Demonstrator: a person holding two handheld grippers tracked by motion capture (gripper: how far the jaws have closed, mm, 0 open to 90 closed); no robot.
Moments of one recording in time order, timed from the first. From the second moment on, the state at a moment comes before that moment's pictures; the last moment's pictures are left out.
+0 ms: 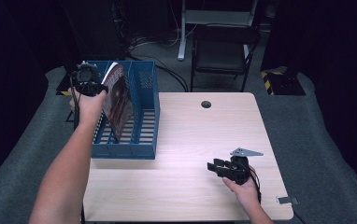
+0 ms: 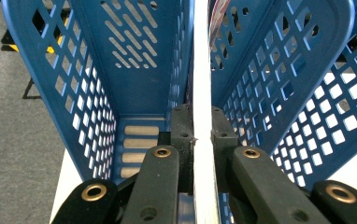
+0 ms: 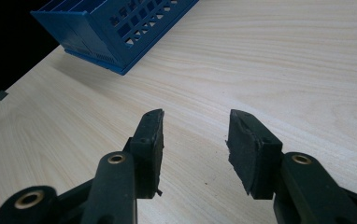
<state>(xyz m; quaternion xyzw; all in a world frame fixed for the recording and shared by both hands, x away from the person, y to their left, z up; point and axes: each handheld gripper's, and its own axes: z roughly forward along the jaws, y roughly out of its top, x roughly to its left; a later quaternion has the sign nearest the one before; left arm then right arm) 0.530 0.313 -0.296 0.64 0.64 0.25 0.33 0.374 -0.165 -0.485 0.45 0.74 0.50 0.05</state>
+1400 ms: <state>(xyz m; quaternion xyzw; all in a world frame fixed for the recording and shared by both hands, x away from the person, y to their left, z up) 0.525 0.317 -0.302 0.64 0.64 0.22 0.36 0.373 -0.163 -0.486 0.45 0.74 0.50 0.05</state>
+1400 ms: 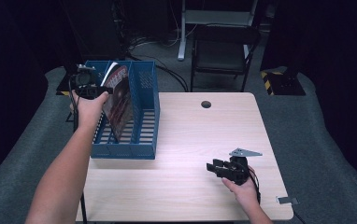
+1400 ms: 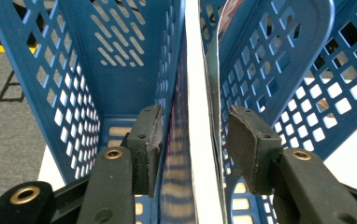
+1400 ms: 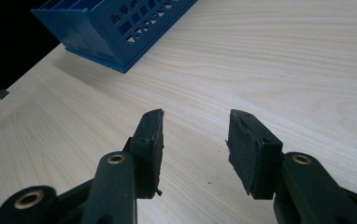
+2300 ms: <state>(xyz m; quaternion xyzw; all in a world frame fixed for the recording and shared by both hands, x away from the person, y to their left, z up) 0.506 0.325 -0.292 0.69 0.60 0.21 0.35 0.366 -0.171 -0.488 0.46 0.74 0.49 0.05</state>
